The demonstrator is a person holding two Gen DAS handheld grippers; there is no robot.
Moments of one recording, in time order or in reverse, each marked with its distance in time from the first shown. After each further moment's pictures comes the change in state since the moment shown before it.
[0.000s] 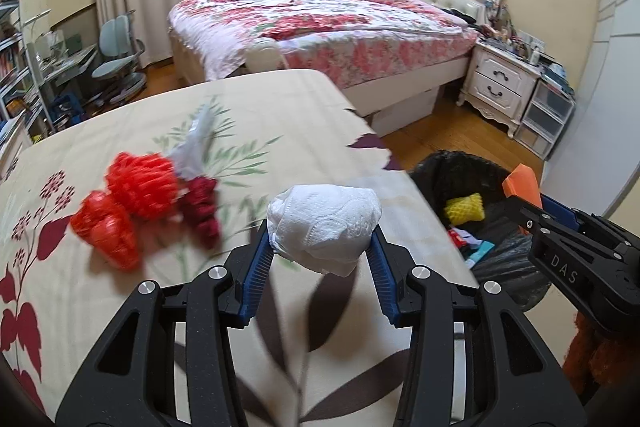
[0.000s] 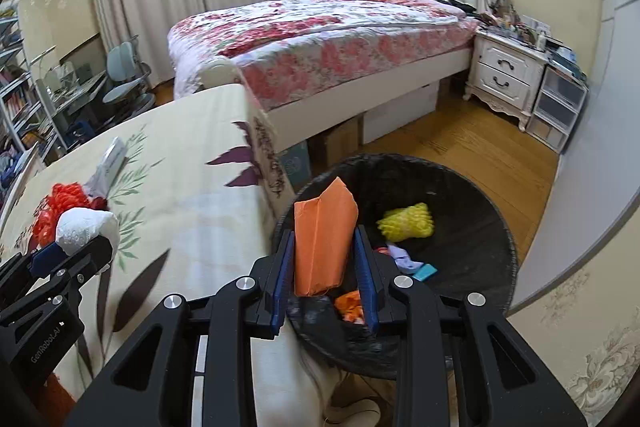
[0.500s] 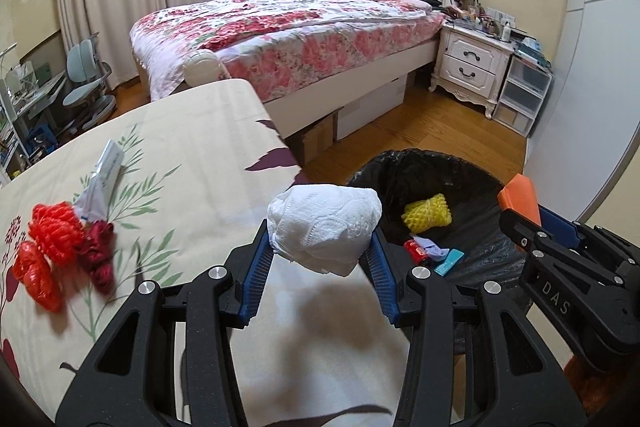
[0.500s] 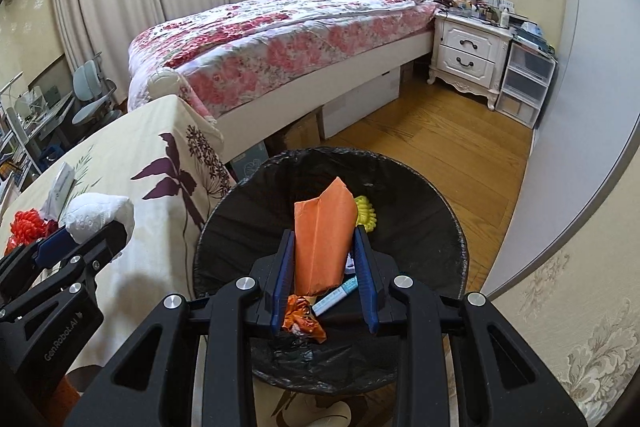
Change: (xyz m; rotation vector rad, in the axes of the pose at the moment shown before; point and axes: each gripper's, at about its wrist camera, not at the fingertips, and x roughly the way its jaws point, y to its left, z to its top) left arm 0.042 -0.076 0.015 0.110 0.005 -0.050; right arm 0.022 -0.054 0.000 0.094 0.015 -0.071
